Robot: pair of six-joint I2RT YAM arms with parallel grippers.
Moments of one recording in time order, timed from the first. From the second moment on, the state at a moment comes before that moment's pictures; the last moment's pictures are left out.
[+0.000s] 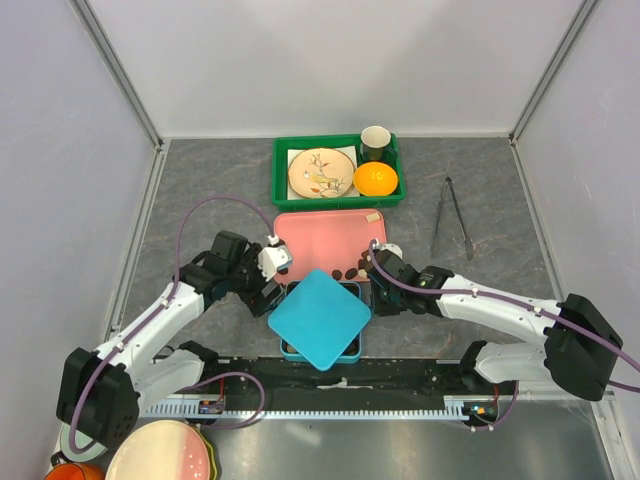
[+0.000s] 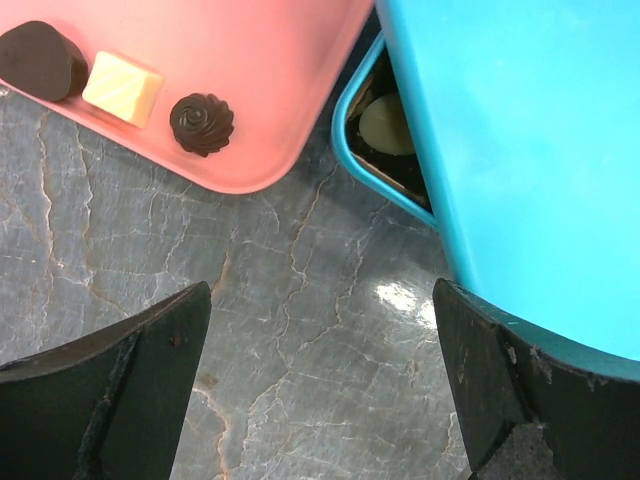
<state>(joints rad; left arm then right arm) -0.41 1.02 0.60 -0.55 0.36 0.51 0.91 1.25 0.71 -0.52 0.09 0.78</state>
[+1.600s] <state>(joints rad) -0.44 1.00 0.59 -0.60 0.25 0.51 0.94 1.13 0.66 -0.58 -0.09 0.70</state>
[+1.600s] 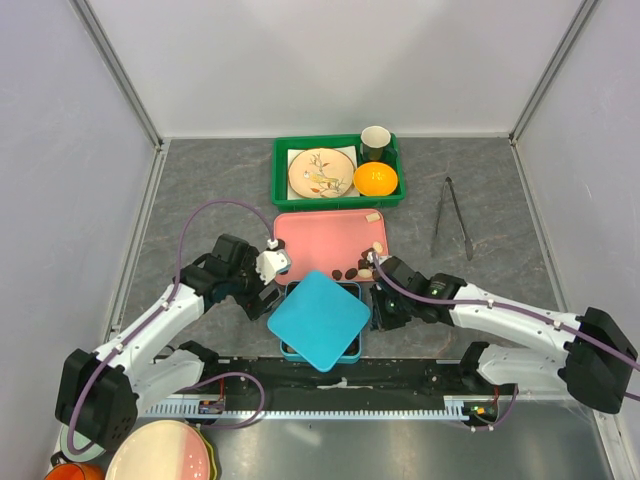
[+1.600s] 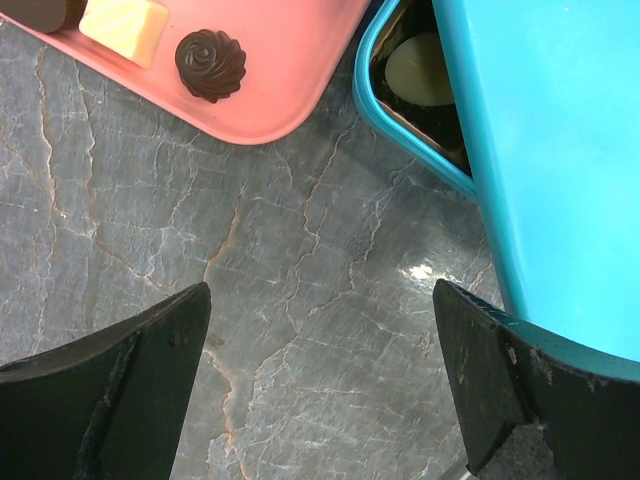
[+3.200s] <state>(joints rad) -0.54 0.97 0.64 -0.76 0.30 0.51 0.83 1.34 0.84 -0.51 0.02 0.65</state>
